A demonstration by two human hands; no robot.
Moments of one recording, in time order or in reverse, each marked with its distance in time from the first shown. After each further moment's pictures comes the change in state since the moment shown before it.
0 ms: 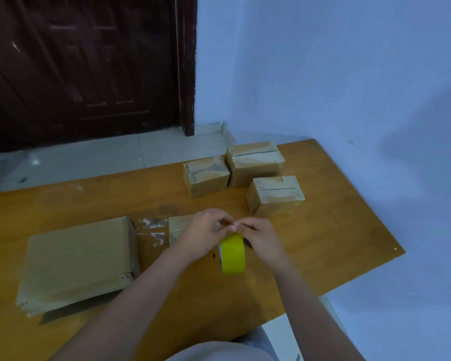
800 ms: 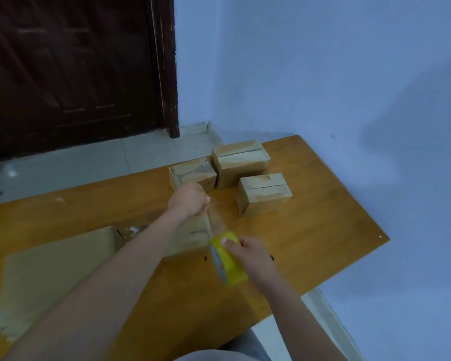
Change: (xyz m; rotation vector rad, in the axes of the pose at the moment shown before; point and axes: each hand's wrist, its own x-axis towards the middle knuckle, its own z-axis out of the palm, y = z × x) left_hand 0.075 -0.007 -0.021 0.017 -0.042 -0.542; right_hand -0.038 -0.013 0.012 0.085 0.047 0.299
